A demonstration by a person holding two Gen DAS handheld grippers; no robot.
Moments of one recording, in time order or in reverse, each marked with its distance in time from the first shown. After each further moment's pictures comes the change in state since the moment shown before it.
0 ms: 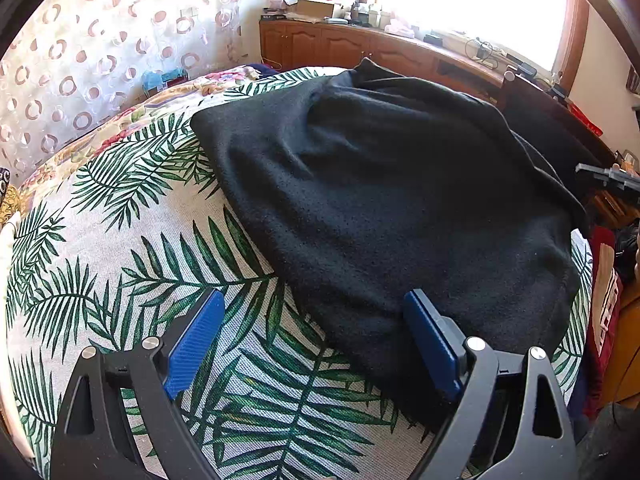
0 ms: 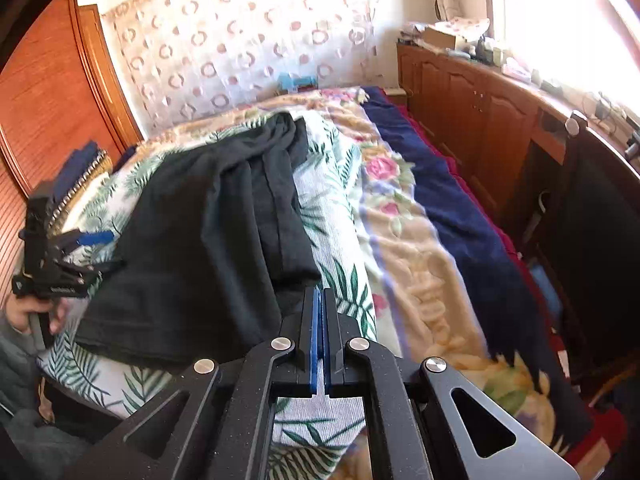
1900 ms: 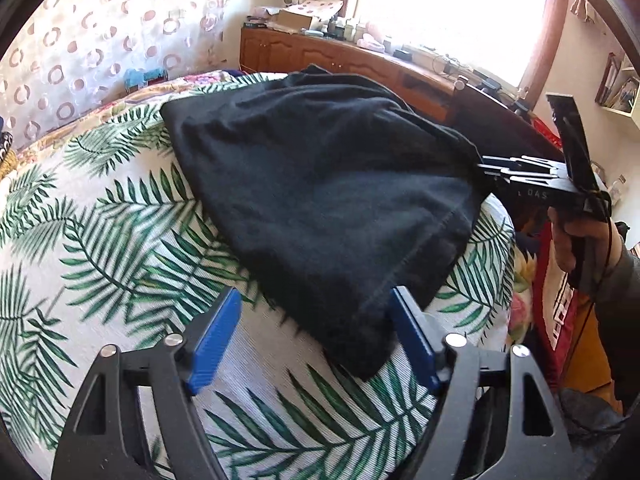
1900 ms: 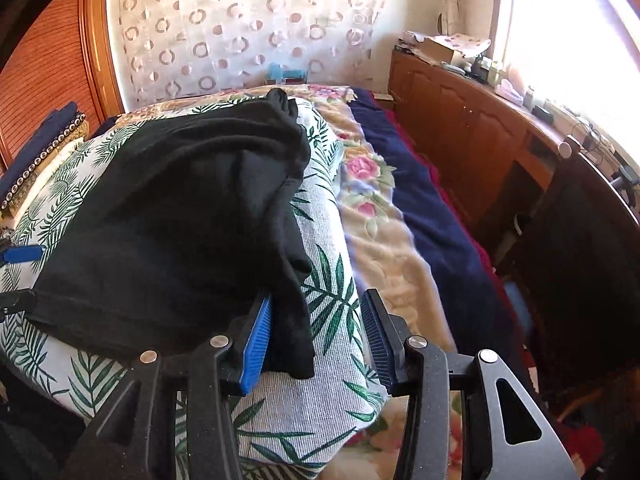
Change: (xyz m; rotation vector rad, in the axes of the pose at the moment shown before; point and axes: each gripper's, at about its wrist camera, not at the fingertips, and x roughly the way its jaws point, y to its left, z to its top) left arm -0.056 -0.053 -0.052 -0.047 -0.041 -0.131; right arm 0.054 0.012 -0.016 -0.116 0.026 -0.128
